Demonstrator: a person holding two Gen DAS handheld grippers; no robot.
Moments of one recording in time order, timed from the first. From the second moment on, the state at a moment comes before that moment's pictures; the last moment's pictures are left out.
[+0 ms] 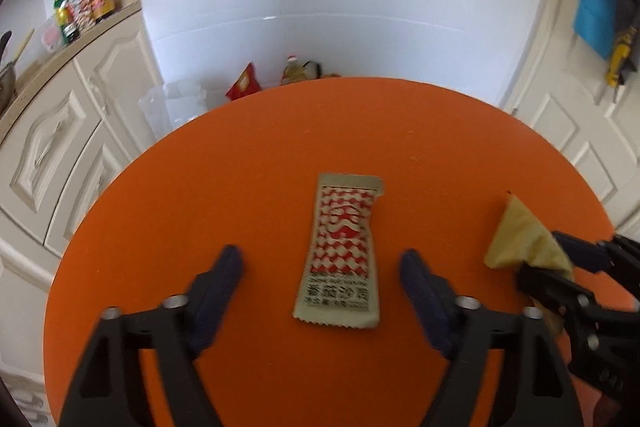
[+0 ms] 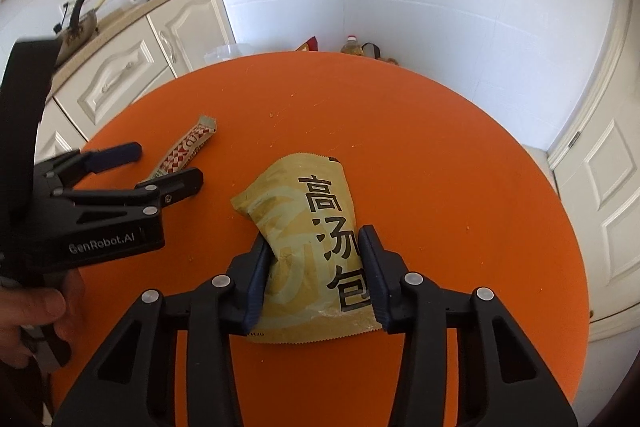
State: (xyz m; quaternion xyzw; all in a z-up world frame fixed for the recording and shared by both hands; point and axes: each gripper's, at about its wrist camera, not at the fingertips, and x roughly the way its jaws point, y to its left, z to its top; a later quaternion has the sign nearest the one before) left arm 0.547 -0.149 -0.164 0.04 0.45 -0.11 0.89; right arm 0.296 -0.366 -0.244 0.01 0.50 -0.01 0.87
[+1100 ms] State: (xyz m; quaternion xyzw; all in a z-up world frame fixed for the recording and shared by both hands) left arm 0.689 -0.198 -0.221 0.02 0.46 -0.17 0.87; right arm 0.221 -0.369 -0.203 0.05 0.48 -0.01 0.88
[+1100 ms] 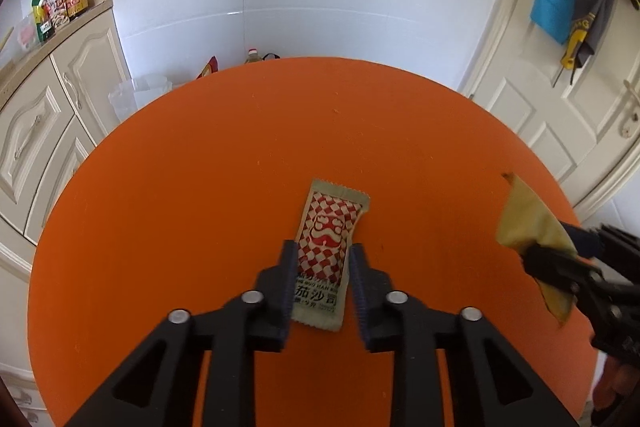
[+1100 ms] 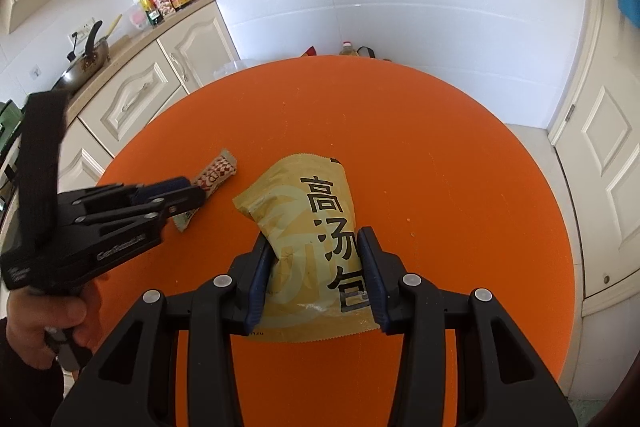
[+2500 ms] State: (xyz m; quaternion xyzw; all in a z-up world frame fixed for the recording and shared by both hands) left arm 0.502 -0.182 -0.143 -0.02 0.38 -0.27 0.89; right arm 0.146 -0.395 -0.127 0.06 0.41 -0.06 0.91
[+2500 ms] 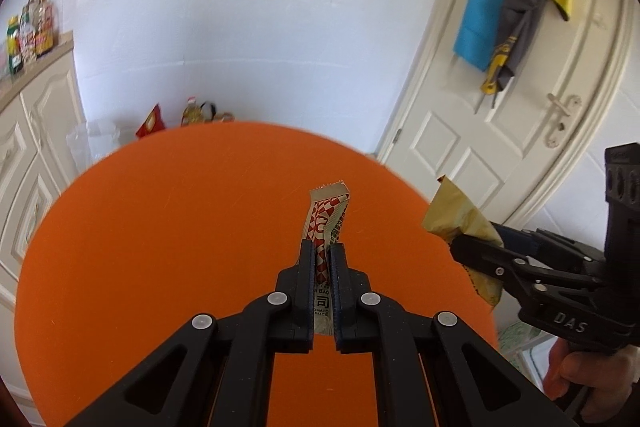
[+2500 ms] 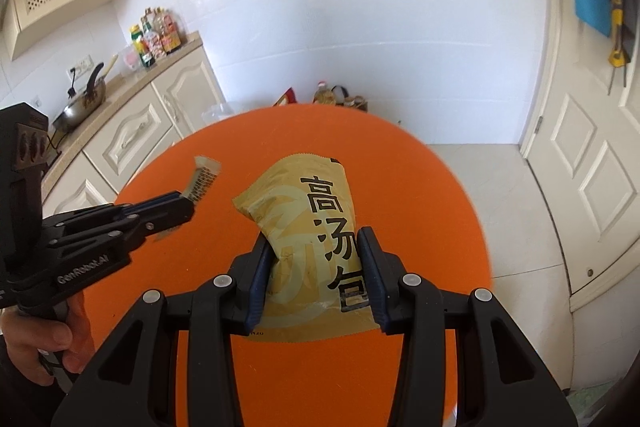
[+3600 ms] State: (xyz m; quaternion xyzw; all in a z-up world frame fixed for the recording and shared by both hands) left arm 0.305 -0.470 -0.247 0.12 0.49 -0.52 0.69; right arm -0.143 -0.669 -0.194 0.23 0.40 -0.36 0.81
